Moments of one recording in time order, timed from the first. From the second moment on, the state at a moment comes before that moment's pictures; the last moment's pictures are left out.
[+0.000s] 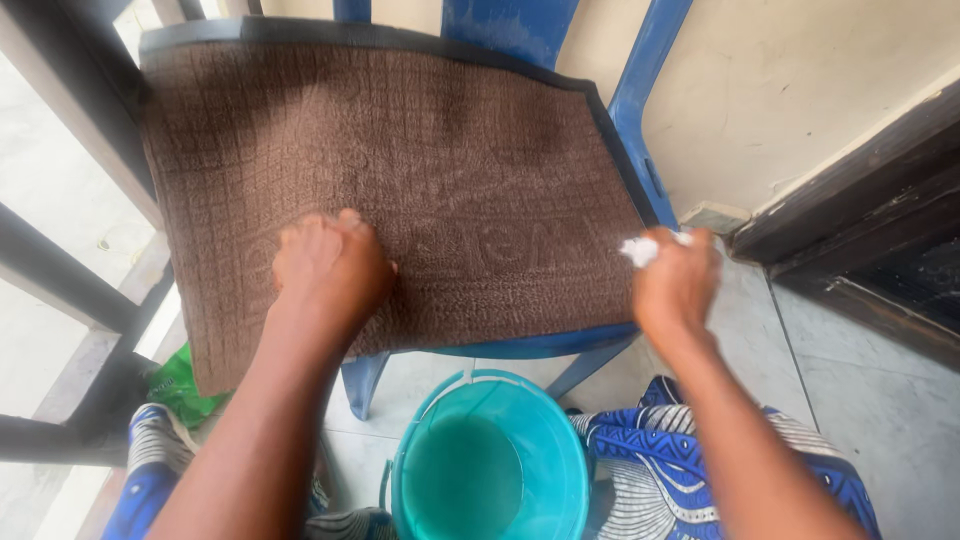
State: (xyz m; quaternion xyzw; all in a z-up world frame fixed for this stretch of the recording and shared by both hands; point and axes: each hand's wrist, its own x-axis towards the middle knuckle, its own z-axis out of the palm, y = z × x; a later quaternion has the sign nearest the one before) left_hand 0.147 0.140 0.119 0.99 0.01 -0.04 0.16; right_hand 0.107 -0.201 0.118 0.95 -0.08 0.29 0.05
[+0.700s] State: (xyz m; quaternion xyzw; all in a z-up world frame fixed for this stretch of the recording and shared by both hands) left_hand 0.155 0.126 0.109 0.99 -0.01 -0.05 0.15; right_hand 0.096 -0.025 0.063 0.97 0.07 0.19 -0.15
